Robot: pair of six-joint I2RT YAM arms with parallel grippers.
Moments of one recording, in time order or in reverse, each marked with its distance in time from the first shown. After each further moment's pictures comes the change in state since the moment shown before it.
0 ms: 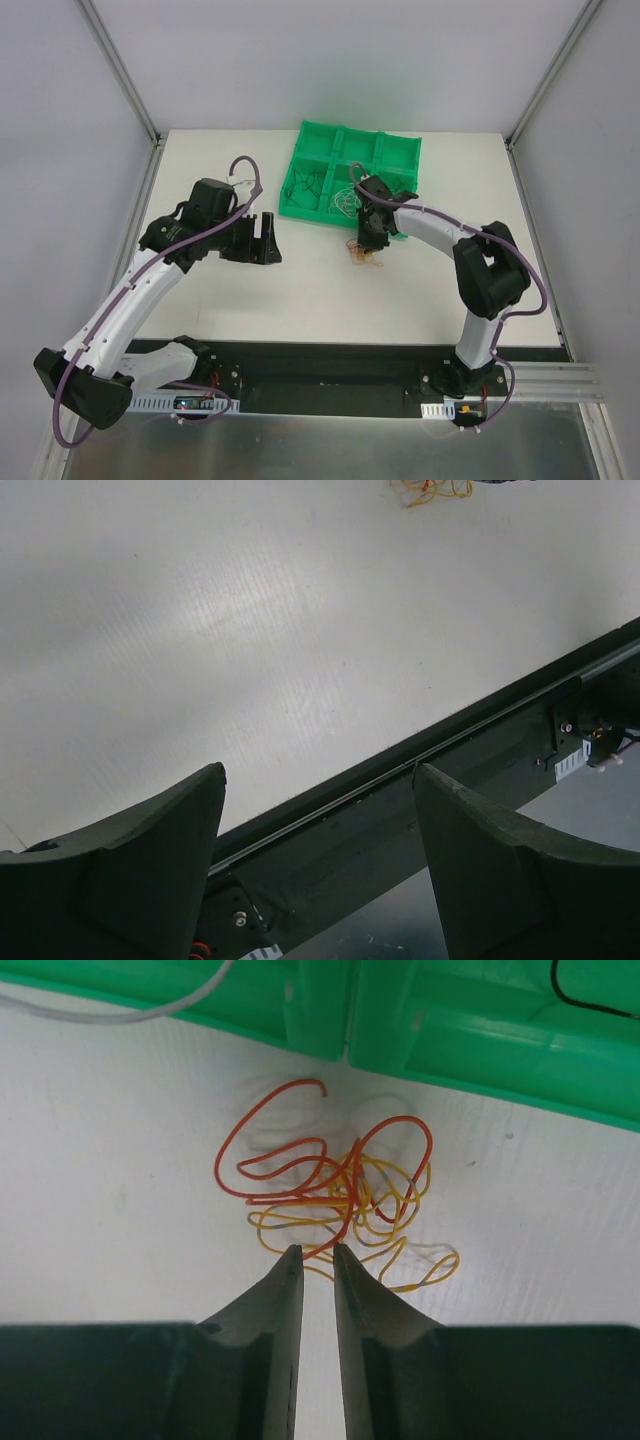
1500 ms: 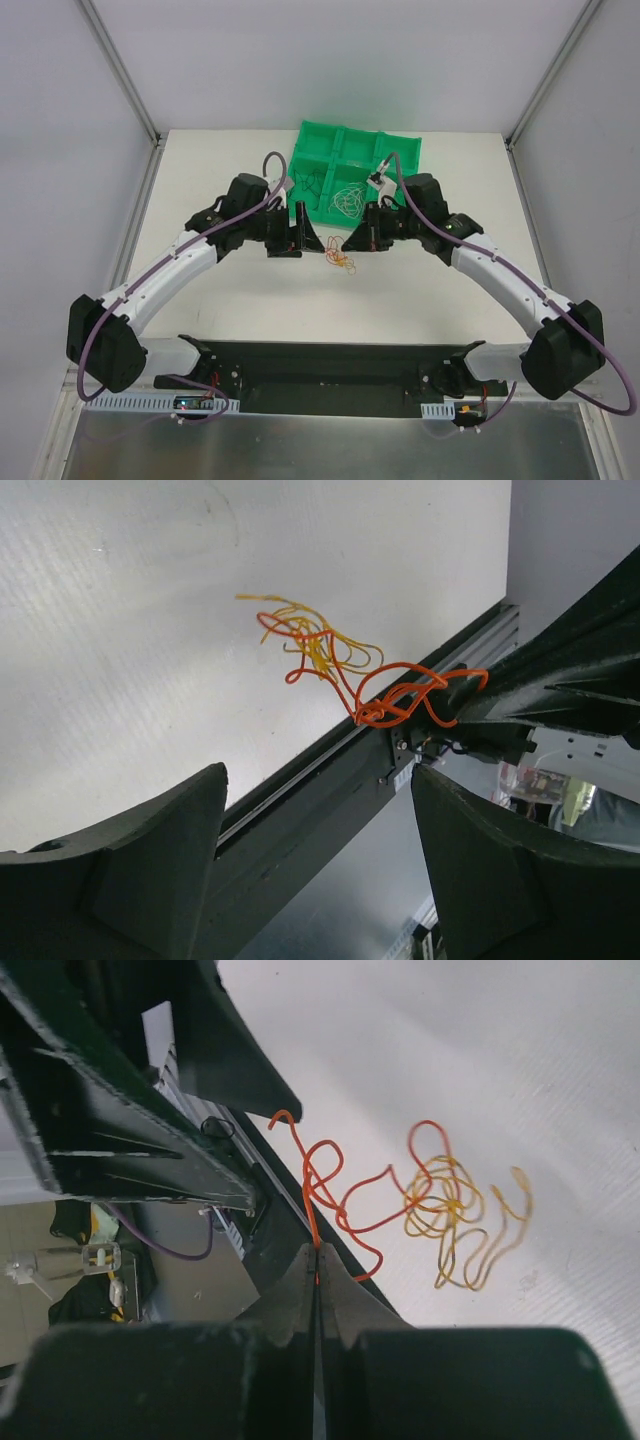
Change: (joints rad) left arm -0.079 0.188 -0.076 0.379 0.232 -0.333; right arm -0.023 -0.533 -0.248 0.261 -0.671 -0.052
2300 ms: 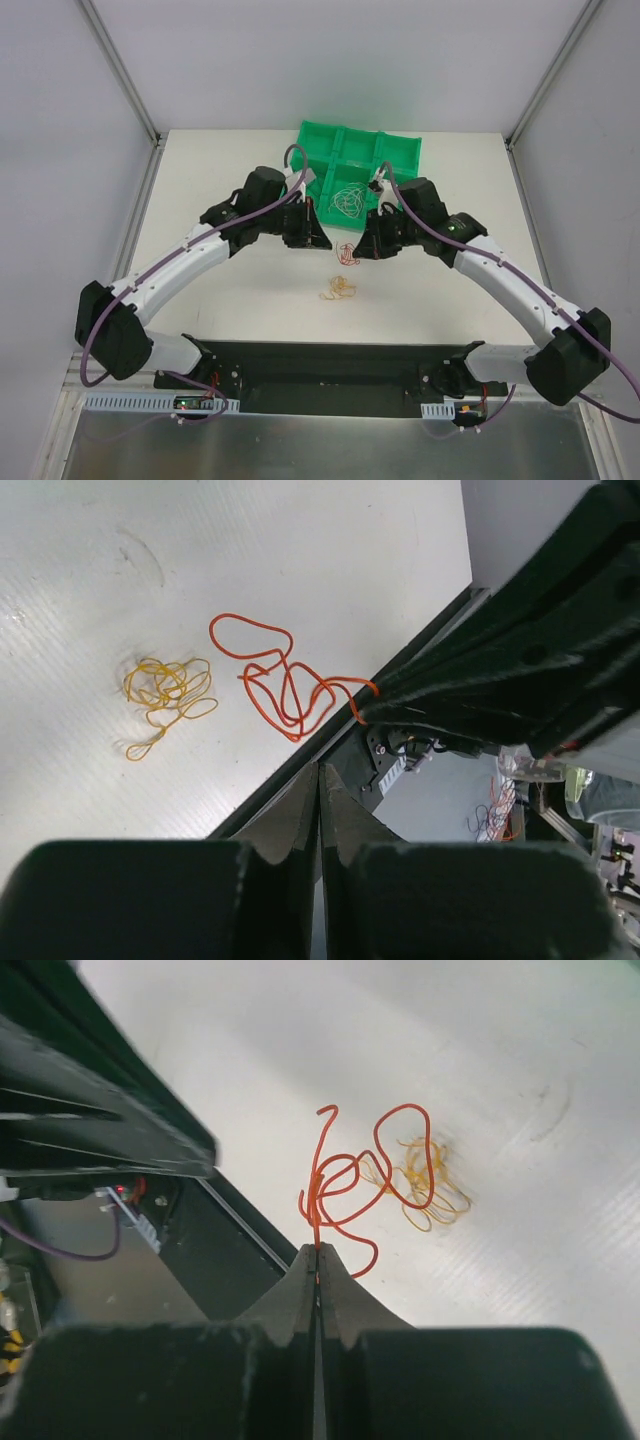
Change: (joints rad) left arm -0.090 0.117 0.078 0.116 0.034 -0.022; right arm 0.026 -0.026 0.059 -0.205 0.173 -0.126
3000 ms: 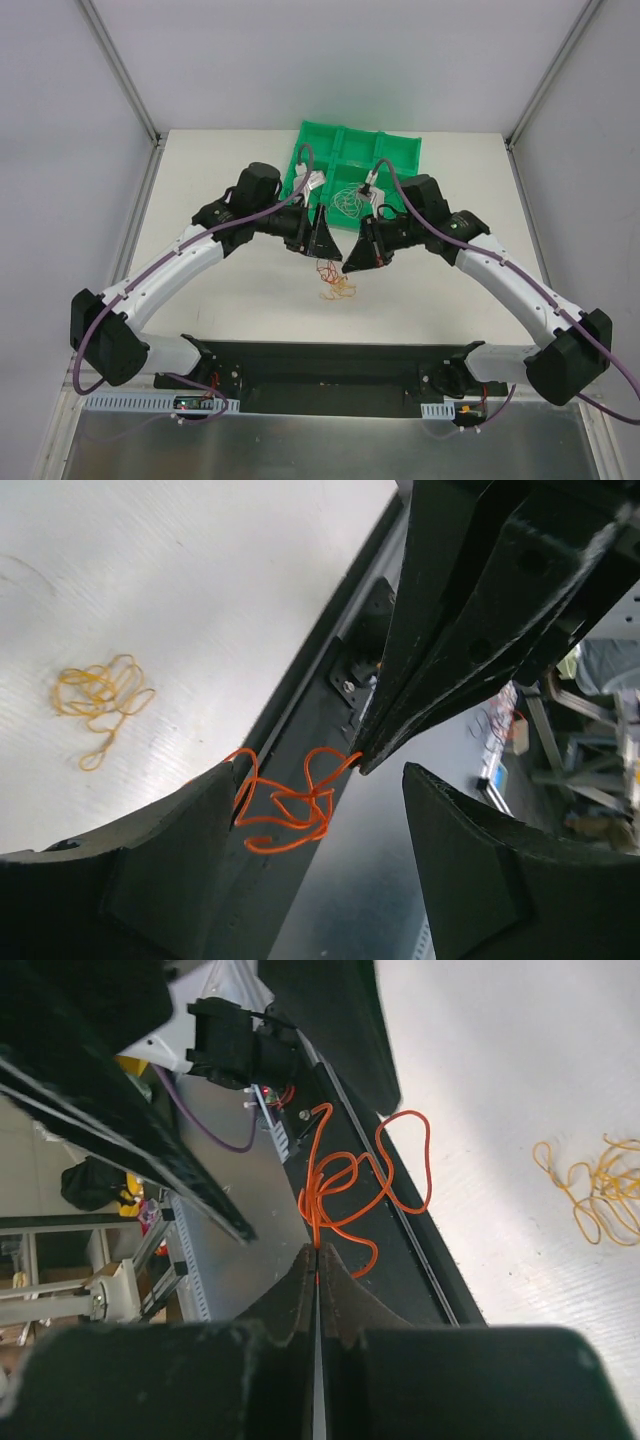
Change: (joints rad) left arm 0.000 -0.089 0.035 -0.031 0.194 0.192; right arm 0.012 -0.008 0.026 -0.039 -0.370 -0.063
